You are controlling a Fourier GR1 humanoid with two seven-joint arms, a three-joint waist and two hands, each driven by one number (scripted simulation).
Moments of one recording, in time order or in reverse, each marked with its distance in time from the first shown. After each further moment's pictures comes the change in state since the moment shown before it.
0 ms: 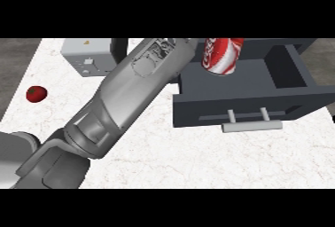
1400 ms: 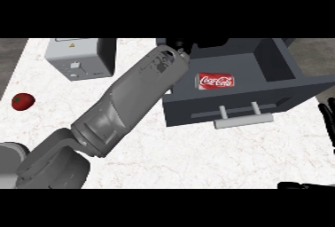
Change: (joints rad) left arm 0.010 0.000 -0.282 0.201 0.183 0.139 -0.161; right arm -0.084 0.006 0.052 0.033 0.045 -0.015 0.006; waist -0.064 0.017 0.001
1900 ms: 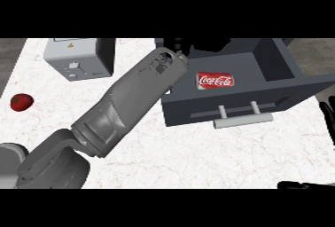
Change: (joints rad) left arm 0.008 0.000 -0.032 0.015 0.050 0.066 -0.022; right arm -0.011 -0.003 0.003 -0.007 0.004 -0.002 0.004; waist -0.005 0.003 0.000
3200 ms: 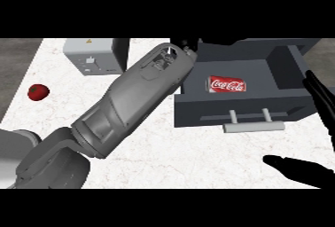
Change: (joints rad) left arm -0.023 0.000 0.022 -0.069 0.167 0.084 -0.075; right arm -0.131 -0.211 0.186 0.013 0.671 -0.039 -0.120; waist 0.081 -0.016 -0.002
